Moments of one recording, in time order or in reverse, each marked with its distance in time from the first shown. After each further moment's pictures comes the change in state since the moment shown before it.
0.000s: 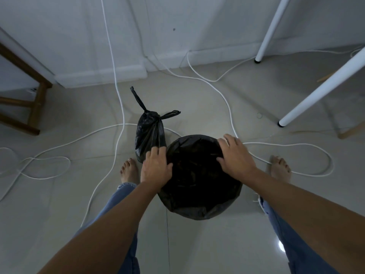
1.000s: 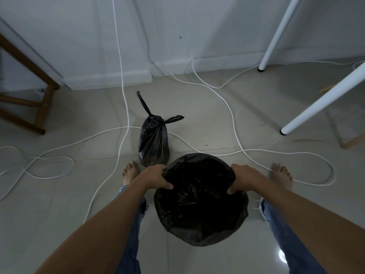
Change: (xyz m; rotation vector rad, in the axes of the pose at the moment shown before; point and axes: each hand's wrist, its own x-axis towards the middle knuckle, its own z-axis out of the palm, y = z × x) left_hand 0.023 -0.038 0.001 -0.179 -0.610 -0.105; right_hand -0.015 0.019 -0.003 0.179 -0.614 0.250
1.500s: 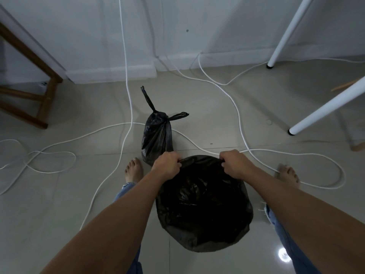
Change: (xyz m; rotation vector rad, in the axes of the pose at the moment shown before) left_hand 0.028 0.023 -0.001 0.033 0.264 0.188; right_hand 0.035 -0.044 -0.011 -0.025 0.284 -0.170
